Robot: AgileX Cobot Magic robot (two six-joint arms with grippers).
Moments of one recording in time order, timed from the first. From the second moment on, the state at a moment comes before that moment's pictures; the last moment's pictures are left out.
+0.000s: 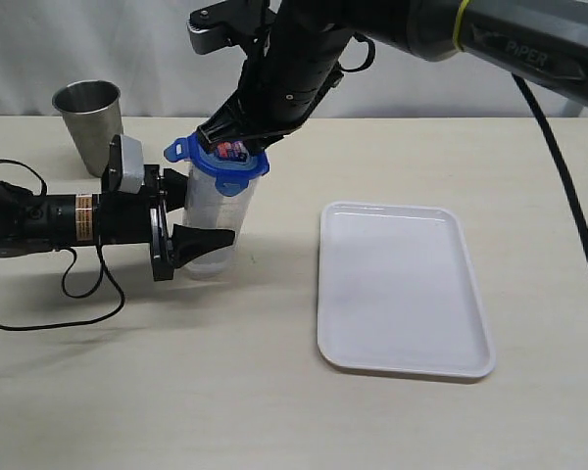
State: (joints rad) left arm -0.07 2.35 -1.16 1.36 -1.24 -0.42; right arm 0.61 2.12 -1.98 0.01 1.02 -0.09
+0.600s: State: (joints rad) left arm -0.06 2.33 -1.16 1.40 -1.22 -0.42; right arm 0.61 2.13 -1.98 0.00 1.07 -0.09
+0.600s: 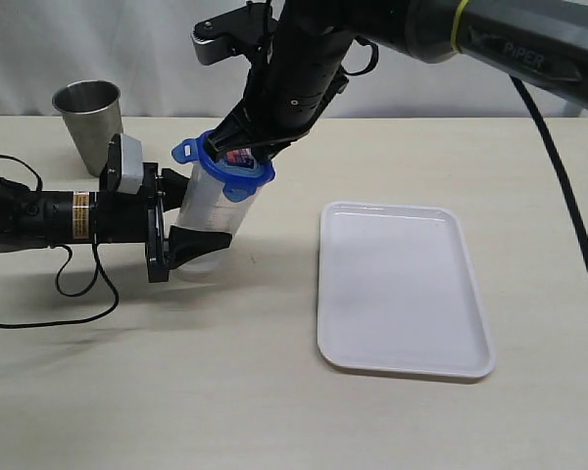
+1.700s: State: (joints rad) left arm -0.06 2.33 -1.16 1.40 -1.21 -0.41; right arm 0.81 2.17 -2.20 -0.21 1.16 0.07
